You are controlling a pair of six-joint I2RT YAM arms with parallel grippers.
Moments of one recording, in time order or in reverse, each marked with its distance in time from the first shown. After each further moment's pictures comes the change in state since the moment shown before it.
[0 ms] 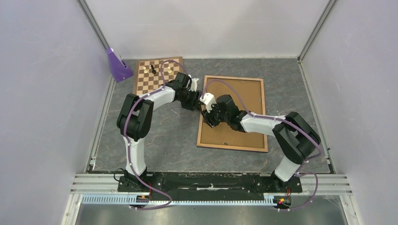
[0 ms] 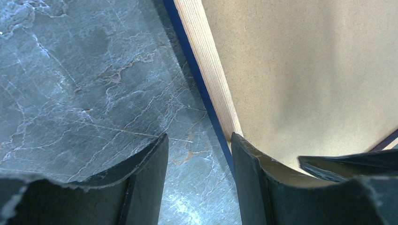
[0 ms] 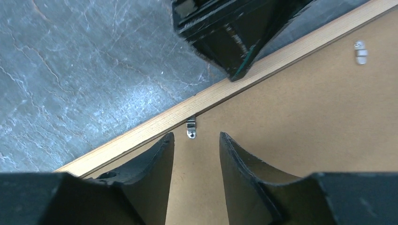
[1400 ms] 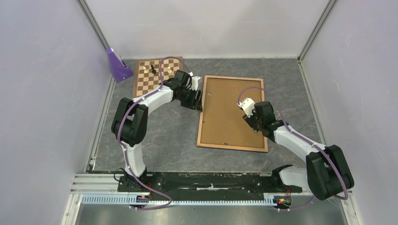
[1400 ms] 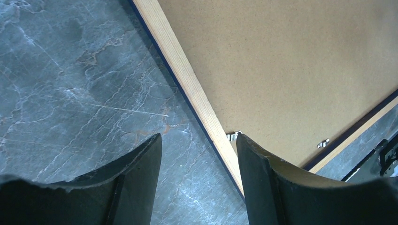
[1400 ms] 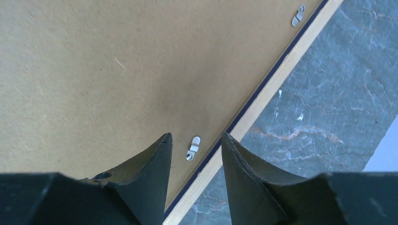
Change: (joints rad) left arm -0.019 -0.109 -0.002 -0.081 0.010 0.068; right arm -0.360 -0.469 -0.312 -0.341 0.365 -0.297
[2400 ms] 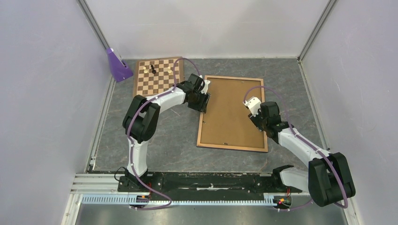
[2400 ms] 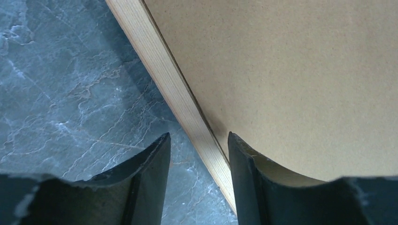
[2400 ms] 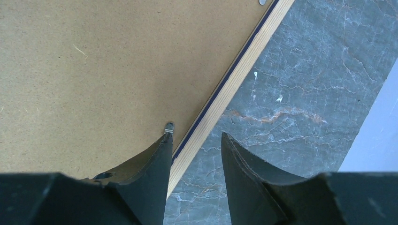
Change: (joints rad) left arm -0.113 0.108 0.070 0.024 -0.232 -0.022; right arm -0.074 -0.072 -0.027 -0.023 0.018 -0.022
